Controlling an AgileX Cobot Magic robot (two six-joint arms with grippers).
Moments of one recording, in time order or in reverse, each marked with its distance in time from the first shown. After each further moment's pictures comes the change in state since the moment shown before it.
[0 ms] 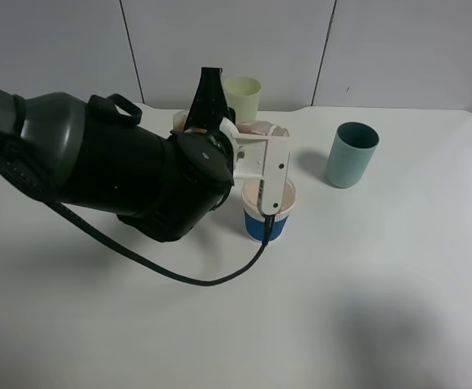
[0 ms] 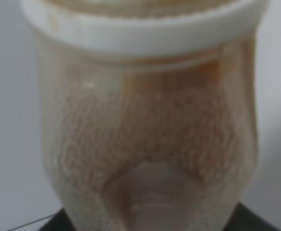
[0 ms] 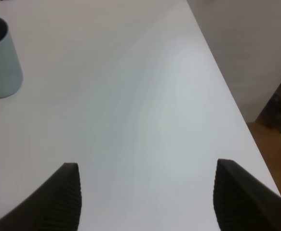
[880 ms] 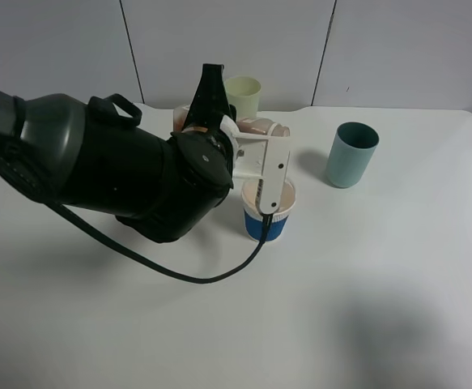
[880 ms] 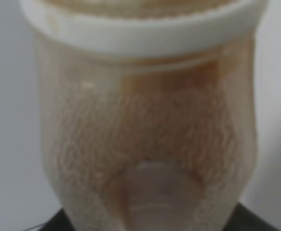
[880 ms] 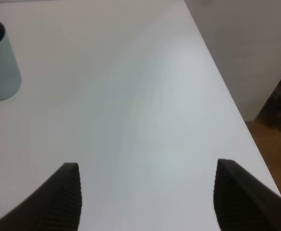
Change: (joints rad) left arm 0.000 0.001 0.012 0.043 -0.018 0.000; right arm 0.000 0.000 0.000 -0.008 0.000 0.017
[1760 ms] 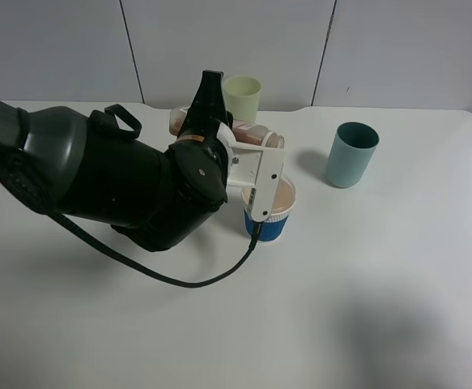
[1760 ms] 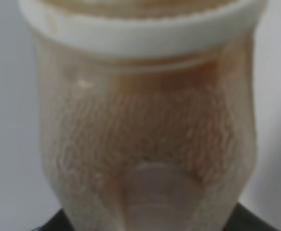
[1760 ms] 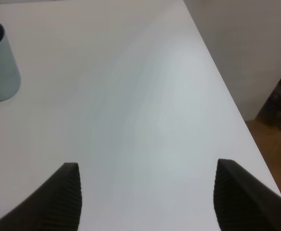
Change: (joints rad) left arm 0.000 0.008 0.027 0.037 -0.024 0.000; right arm 0.000 0.000 0.000 -0.003 0.000 0.007
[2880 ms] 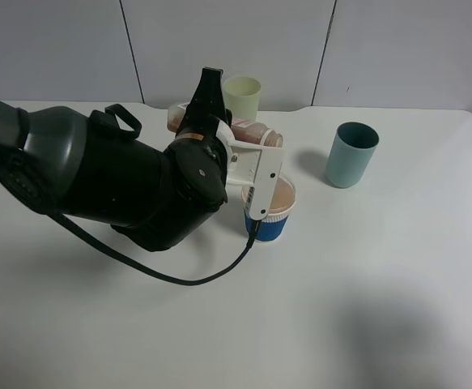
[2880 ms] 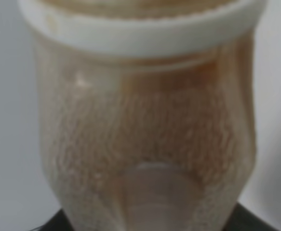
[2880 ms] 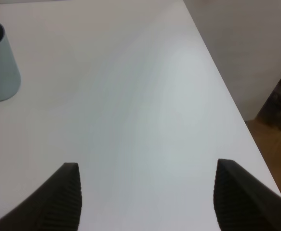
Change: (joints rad) left arm 0.000 0.000 0.000 0.008 -0.018 0.014; right arm 0.000 0.000 0.000 0.000 0.000 0.000
